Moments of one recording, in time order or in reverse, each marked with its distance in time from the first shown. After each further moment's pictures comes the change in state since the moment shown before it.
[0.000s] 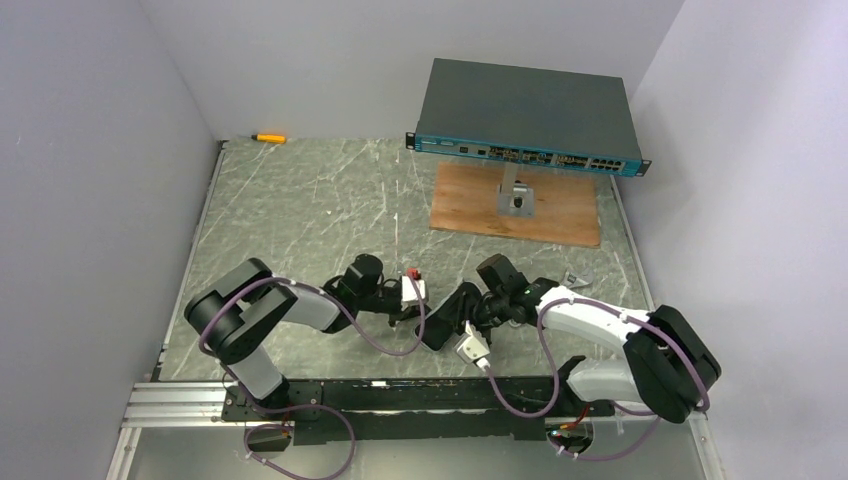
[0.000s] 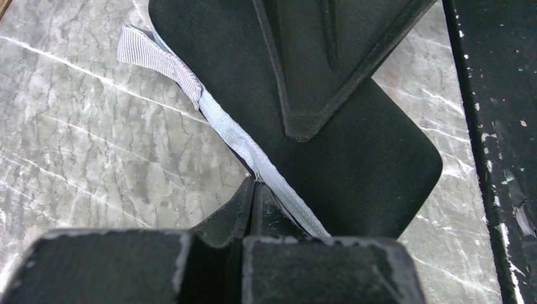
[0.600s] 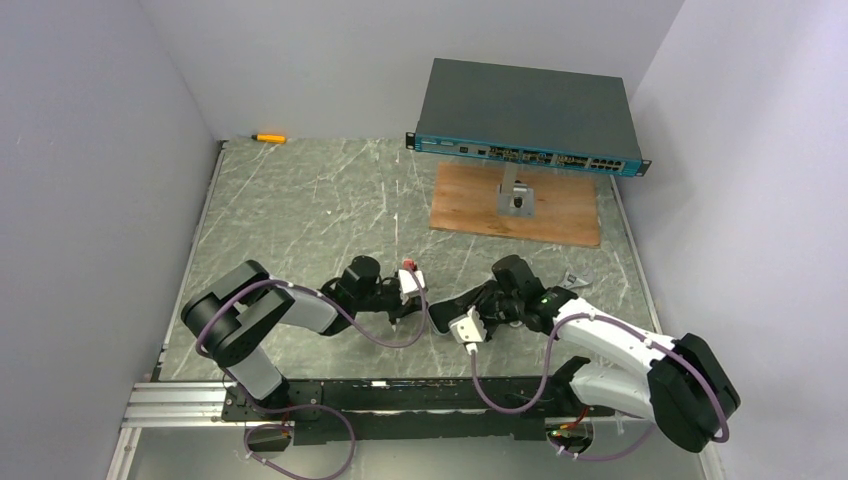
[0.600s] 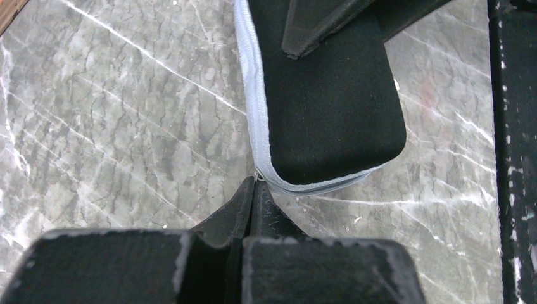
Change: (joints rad) left arm 0.003 -0.010 -0.016 0.038 -0.145 -0.139; right arm -0.046 -0.166 -0.069 0.065 0.181 0.431
